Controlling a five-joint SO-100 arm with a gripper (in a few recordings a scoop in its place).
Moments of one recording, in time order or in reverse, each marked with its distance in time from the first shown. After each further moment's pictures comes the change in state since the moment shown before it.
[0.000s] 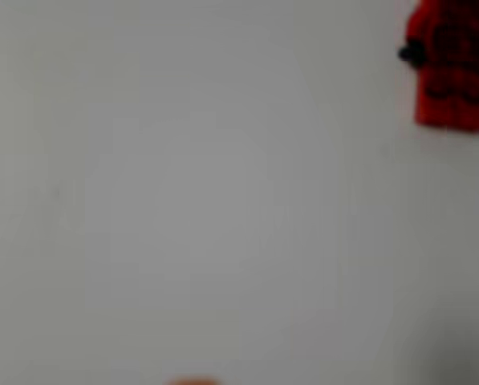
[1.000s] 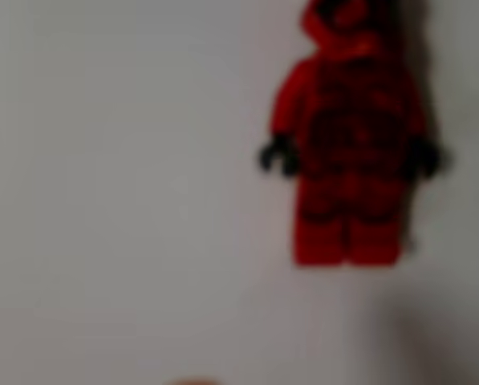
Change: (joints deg) arm 6.6 -27.9 -16.3 -5.7 -2.1
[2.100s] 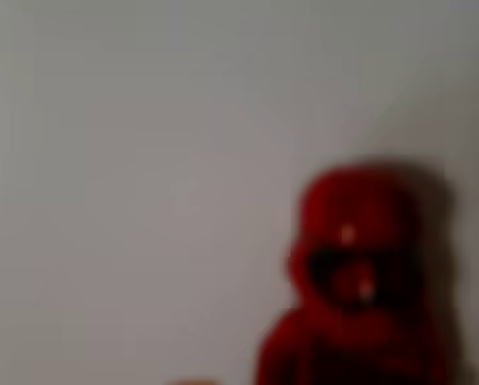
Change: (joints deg) arm -0.2 -19.1 -14.3 -2.2 2.6
